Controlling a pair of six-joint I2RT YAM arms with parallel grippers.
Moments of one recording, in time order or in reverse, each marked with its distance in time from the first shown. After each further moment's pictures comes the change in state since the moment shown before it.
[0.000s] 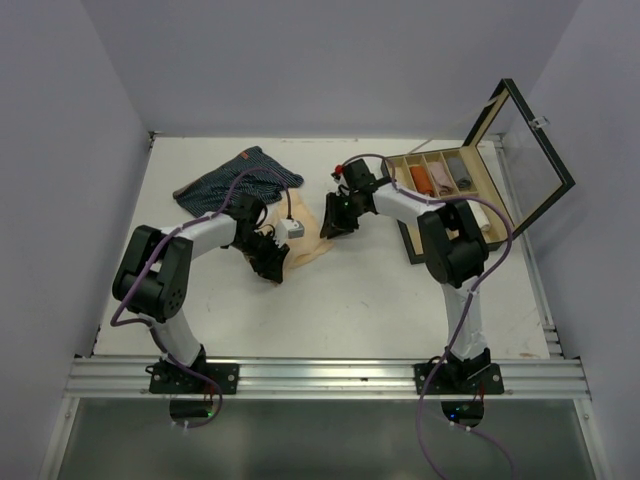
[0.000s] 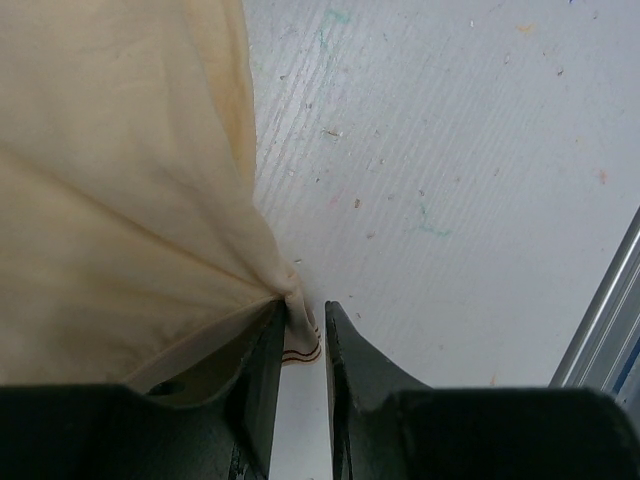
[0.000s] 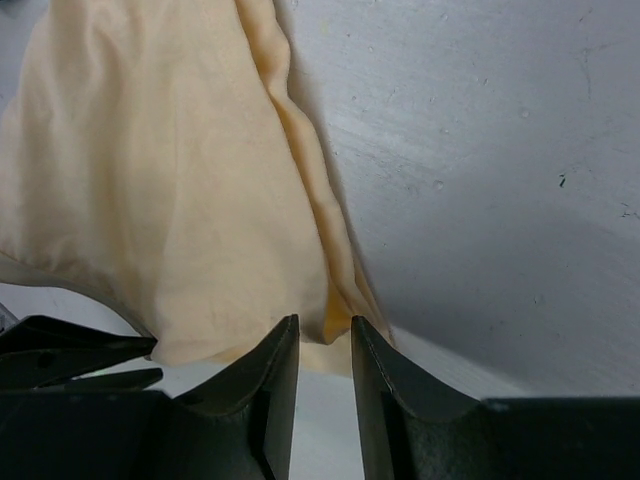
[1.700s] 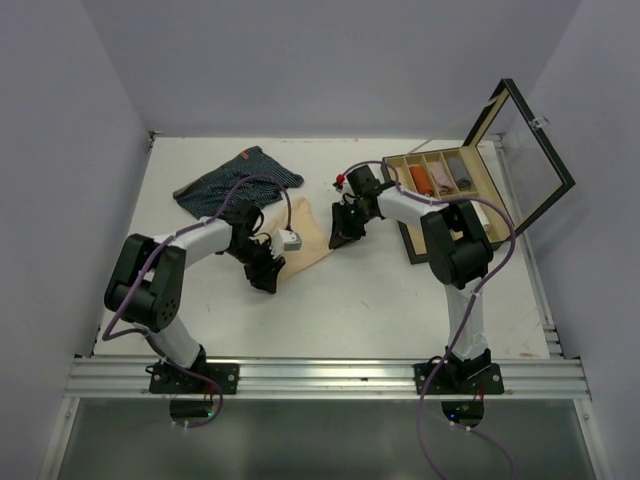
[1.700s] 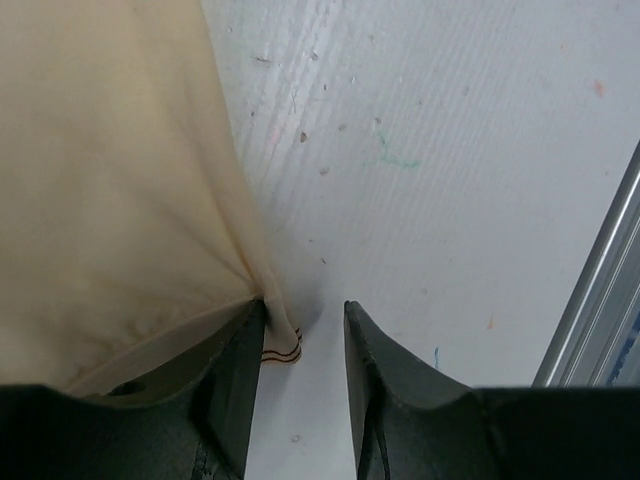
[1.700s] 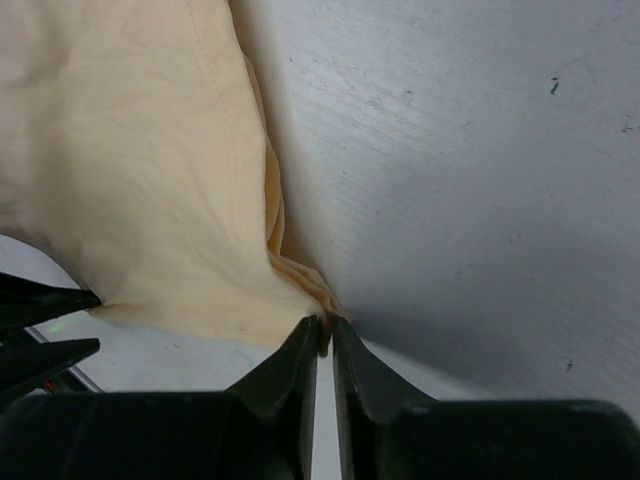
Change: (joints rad) left arm 0.000 -0.063 -0.052 -0.068 -0.002 0.135; right arm -0.019 -0.019 -0.073 -0.046 -0.034 -0.106
